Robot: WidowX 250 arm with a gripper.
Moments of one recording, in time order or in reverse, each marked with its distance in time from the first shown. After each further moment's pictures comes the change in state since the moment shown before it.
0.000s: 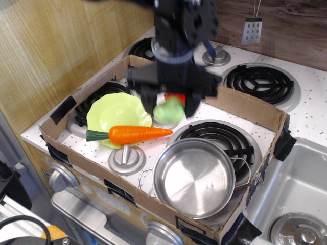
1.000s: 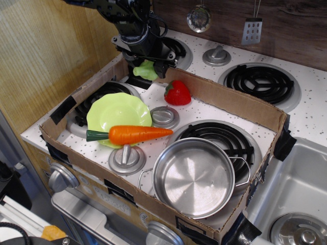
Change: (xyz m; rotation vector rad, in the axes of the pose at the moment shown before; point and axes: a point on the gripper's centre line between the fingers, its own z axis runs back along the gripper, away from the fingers) arm 0.107 0.043 -0.082 -0.115 -0.298 -0.313
